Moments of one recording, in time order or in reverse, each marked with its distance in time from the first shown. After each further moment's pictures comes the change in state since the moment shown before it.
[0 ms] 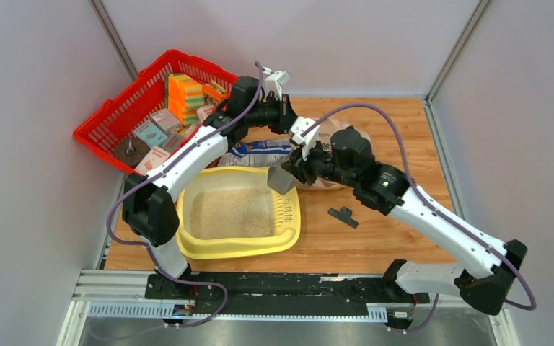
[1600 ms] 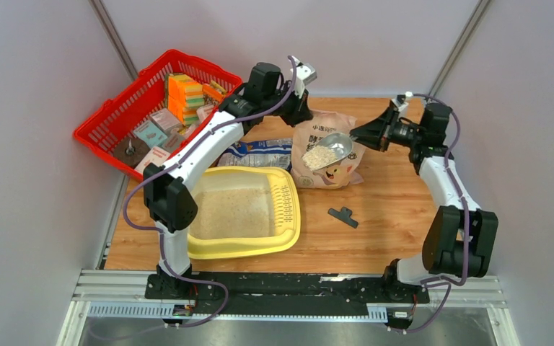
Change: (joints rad) left arm -0.056 0.183 0.357 -0.255 -0.080 0.506; right arm -1.057 0.248 -0.151 0.438 -1.129 1.211
